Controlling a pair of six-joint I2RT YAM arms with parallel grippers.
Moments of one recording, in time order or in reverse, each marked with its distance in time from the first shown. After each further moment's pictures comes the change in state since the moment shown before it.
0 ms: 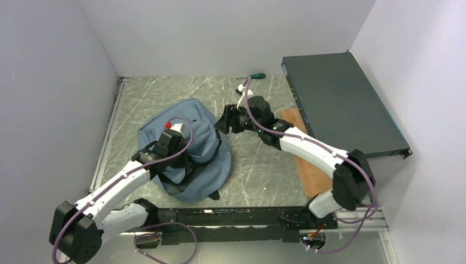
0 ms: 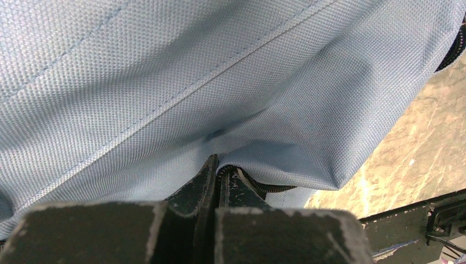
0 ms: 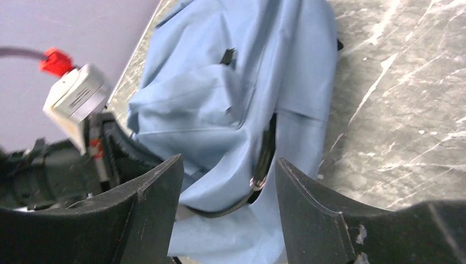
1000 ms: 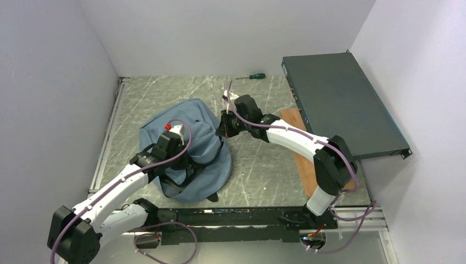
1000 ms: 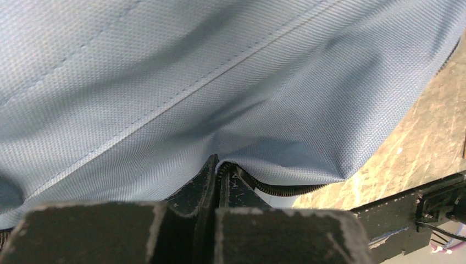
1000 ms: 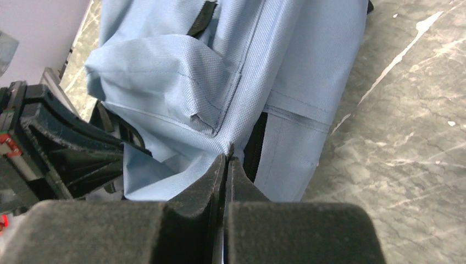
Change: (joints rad) left arm 0.001 -0.035 -0.032 0.018 0.042 -0.001; right arm -0.036 0.253 0.170 -0.151 -0.145 -0.108
